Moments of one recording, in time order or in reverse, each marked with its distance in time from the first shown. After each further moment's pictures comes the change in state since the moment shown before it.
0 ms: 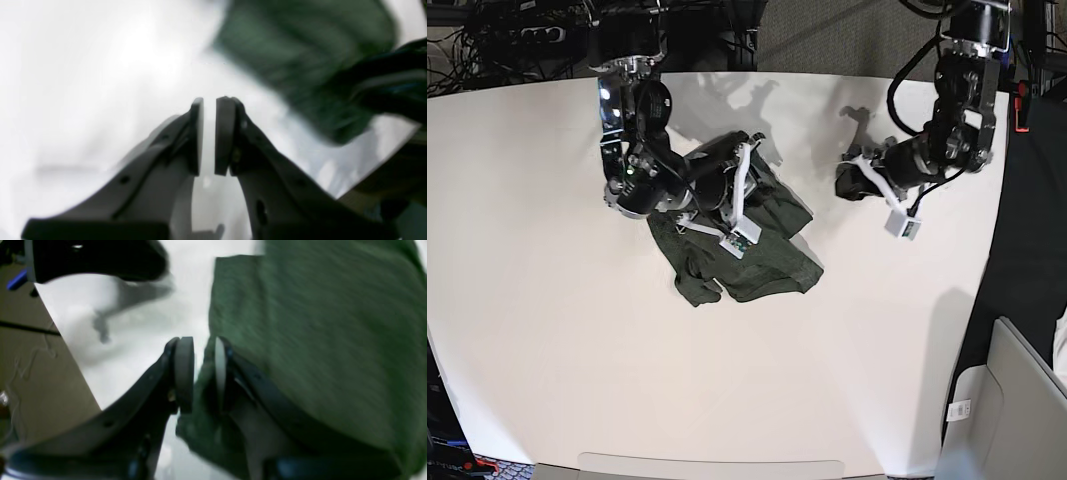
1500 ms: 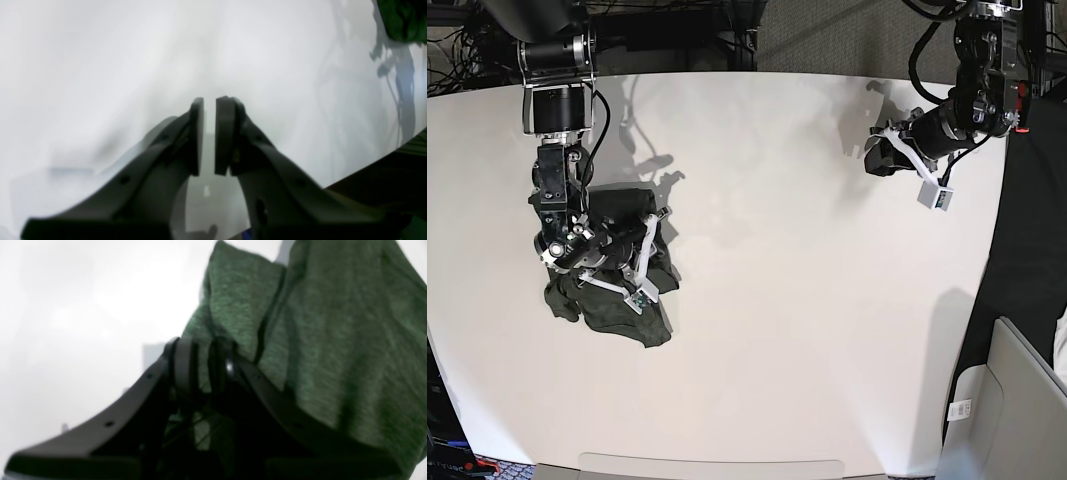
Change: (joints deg) left arm 8.7 0.1 -6.9 5.9 -0.3 -0.4 -0.5; right arm 13.0 16.4 5.4 -18.6 -14.3 0.0 18.1
